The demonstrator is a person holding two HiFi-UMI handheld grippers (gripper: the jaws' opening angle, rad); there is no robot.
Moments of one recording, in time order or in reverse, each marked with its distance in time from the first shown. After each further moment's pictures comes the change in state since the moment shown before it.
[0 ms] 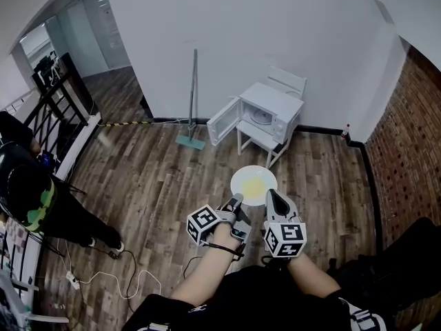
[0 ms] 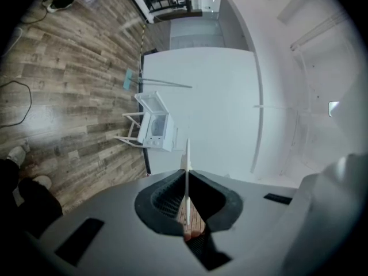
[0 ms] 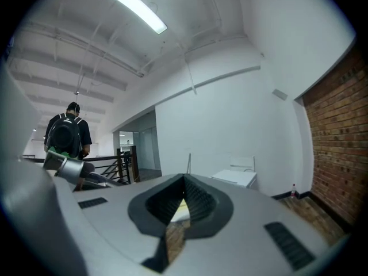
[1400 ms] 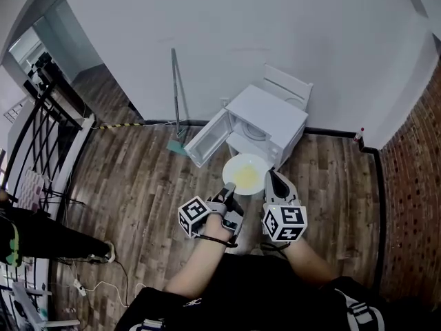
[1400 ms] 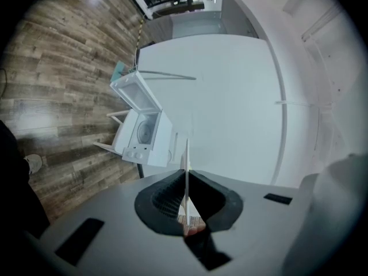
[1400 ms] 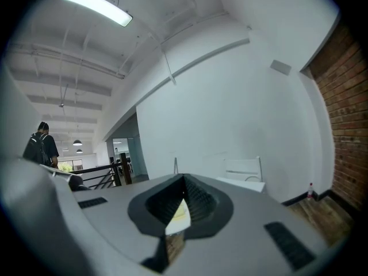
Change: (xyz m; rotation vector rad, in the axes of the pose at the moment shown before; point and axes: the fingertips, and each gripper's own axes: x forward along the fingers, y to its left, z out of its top) left arm 0.346 -0.029 0.091 -0.004 -0.064 0.065; right arm 0.306 -0.243 0.048 0.111 0.005 0.028
